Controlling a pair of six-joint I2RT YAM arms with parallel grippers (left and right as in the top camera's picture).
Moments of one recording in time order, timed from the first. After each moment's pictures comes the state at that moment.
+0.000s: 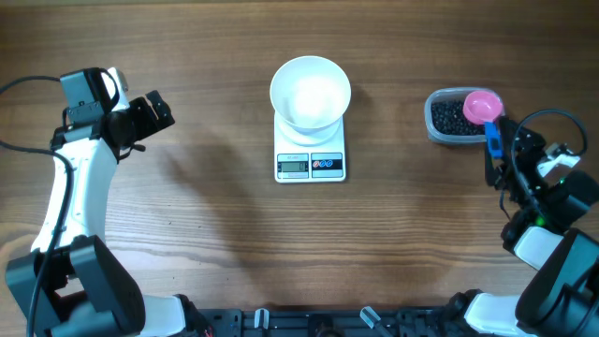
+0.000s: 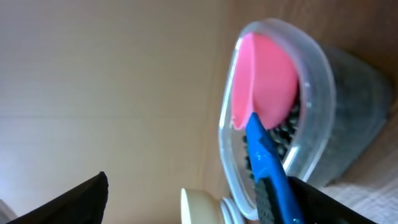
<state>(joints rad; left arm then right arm) 0.28 1.59 1.12 -0.52 0.17 -0.20 -0.64 1.55 0.34 0.96 -0.87 1.31</state>
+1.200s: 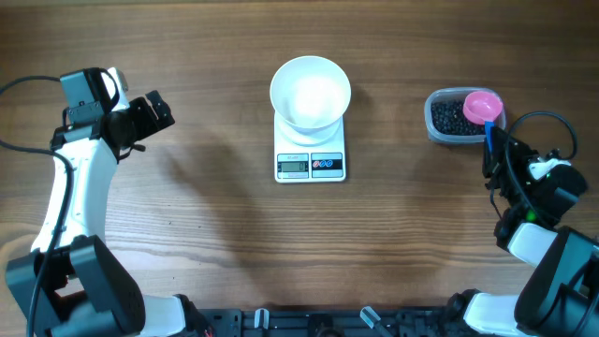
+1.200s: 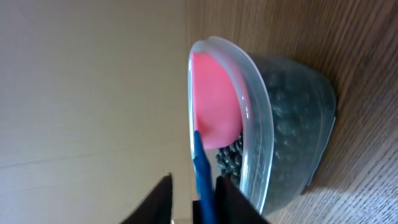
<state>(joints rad) 0.28 1.59 1.12 -0.52 0.17 -0.20 -0.56 1.56 0.34 0.85 -0.66 1.37</state>
